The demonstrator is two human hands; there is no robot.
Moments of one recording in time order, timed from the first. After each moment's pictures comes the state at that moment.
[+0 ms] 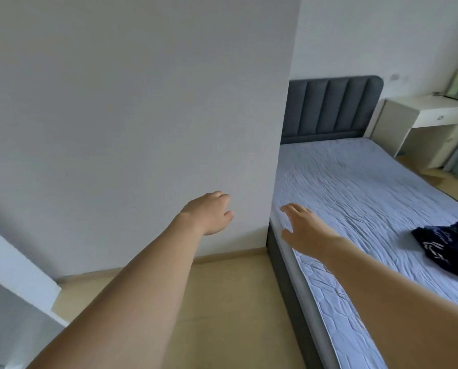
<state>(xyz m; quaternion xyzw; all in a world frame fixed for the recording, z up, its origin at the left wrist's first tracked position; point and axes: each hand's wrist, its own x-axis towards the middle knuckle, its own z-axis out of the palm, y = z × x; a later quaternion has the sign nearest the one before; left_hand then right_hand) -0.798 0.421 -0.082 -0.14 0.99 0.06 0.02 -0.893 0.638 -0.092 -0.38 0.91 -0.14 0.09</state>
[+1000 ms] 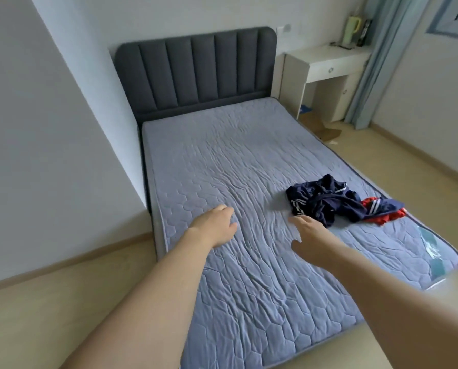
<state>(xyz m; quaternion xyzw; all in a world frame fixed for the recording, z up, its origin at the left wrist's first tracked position) -1.199 0.979 -0.196 -0.07 0.98 0.13 0.14 -1.251 1.210 -0.190 -0.25 0.94 -0.11 0.19</state>
